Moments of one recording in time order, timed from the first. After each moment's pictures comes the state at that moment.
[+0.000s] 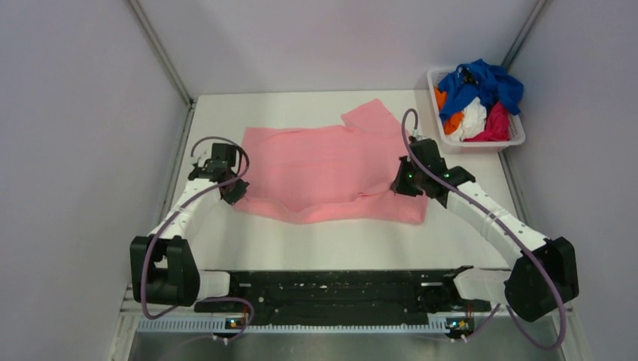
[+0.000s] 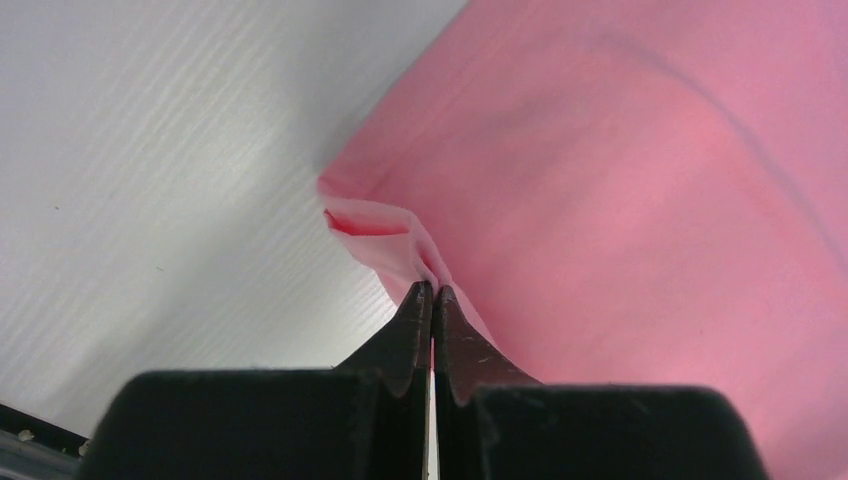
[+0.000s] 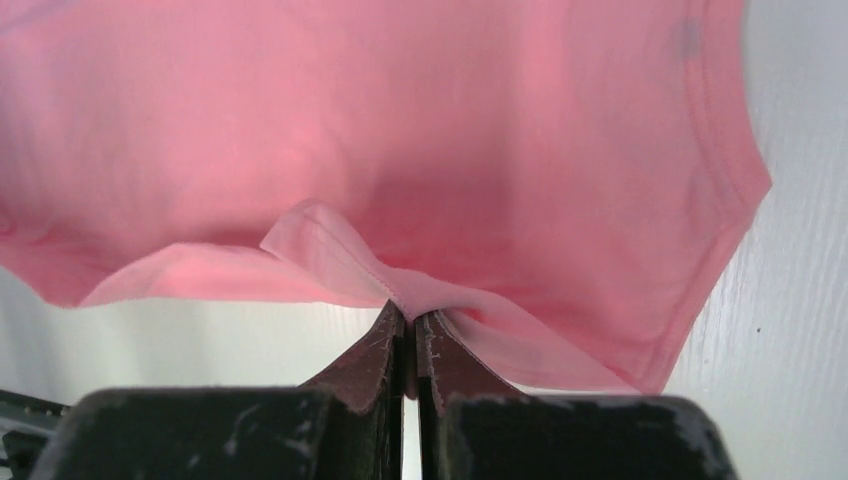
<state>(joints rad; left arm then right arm) -0.08 1.30 0.90 -0.68 -0.22 -0.88 0.45 1.21 0.91 -0.56 0.03 0.57</state>
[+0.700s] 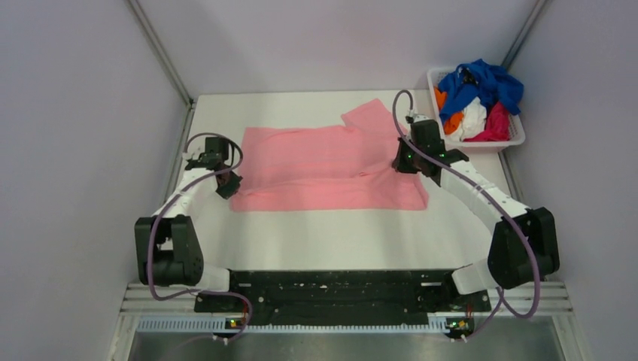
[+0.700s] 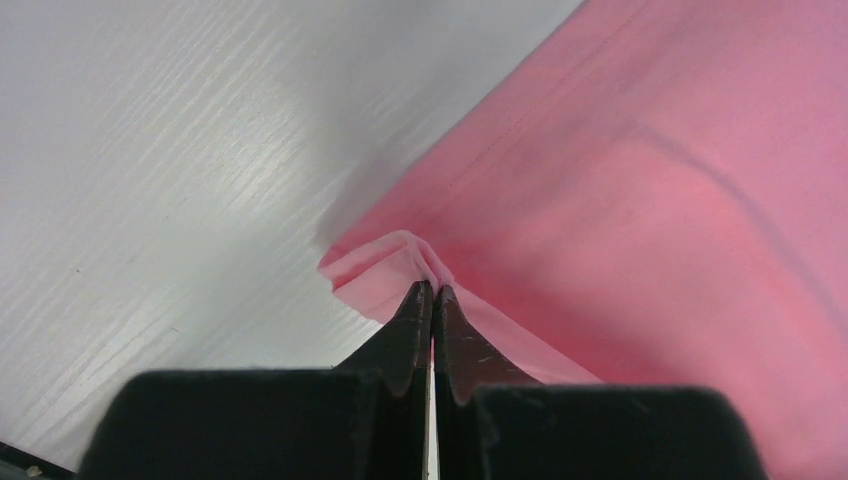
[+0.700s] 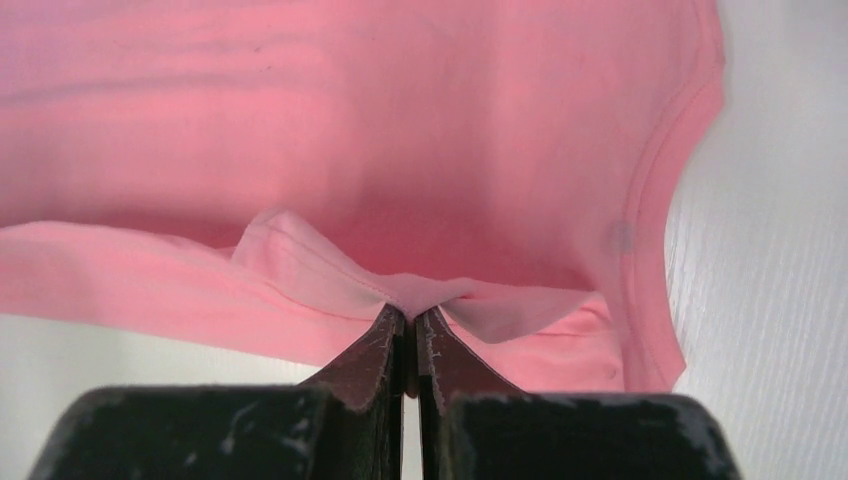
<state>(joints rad) 0.02 1.43 0.96 -0.63 -0.22 -0.83 0.32 1.40 1.03 -0.38 -0.01 0.35</state>
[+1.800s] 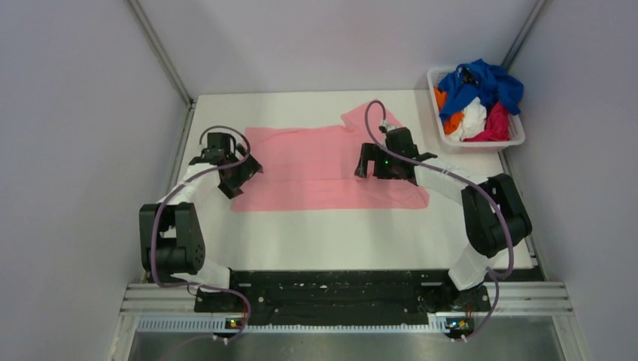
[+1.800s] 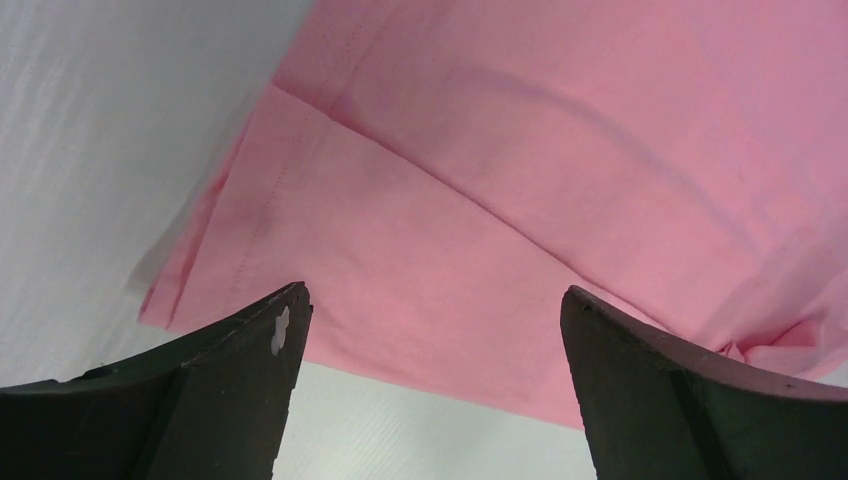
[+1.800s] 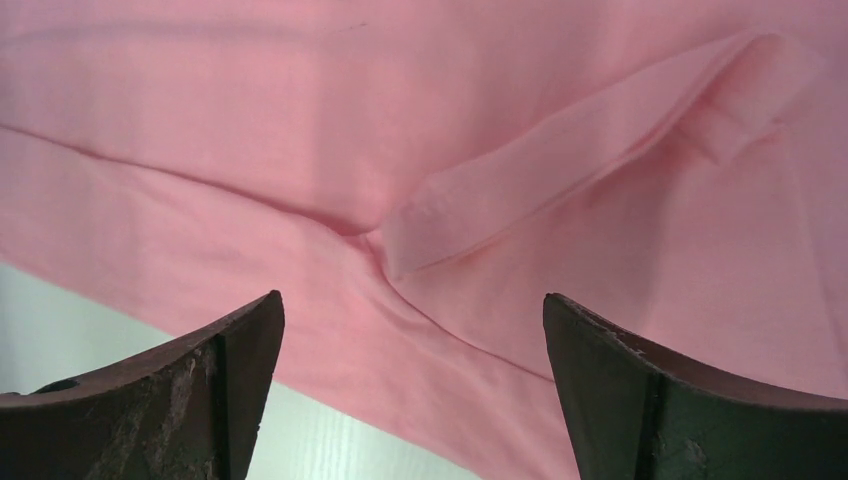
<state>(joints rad) 0.02 1.51 0.99 -0.49 0.06 -0.76 0.40 1.67 1.02 -0.14 -0.14 0.40</state>
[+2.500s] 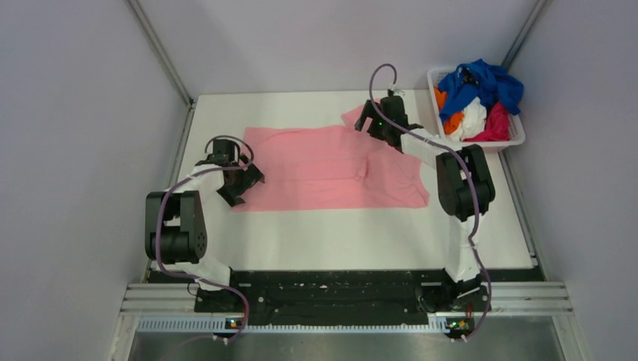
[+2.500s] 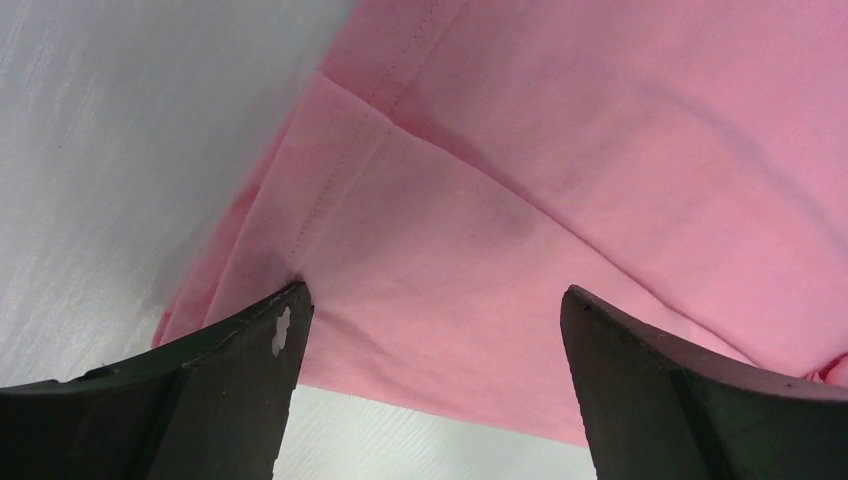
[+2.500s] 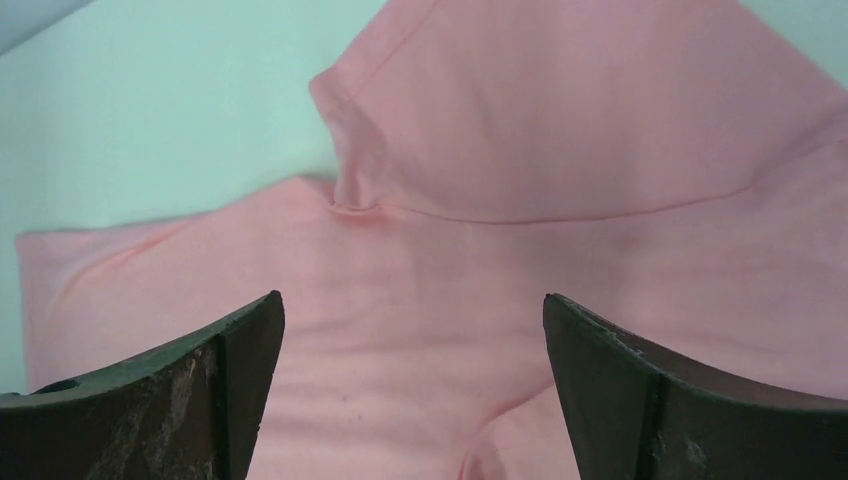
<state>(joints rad) 0.02 1.61 0.94 -0.44 0.05 -0.75 0.36 2.07 1.49 0.00 0.06 0.60</state>
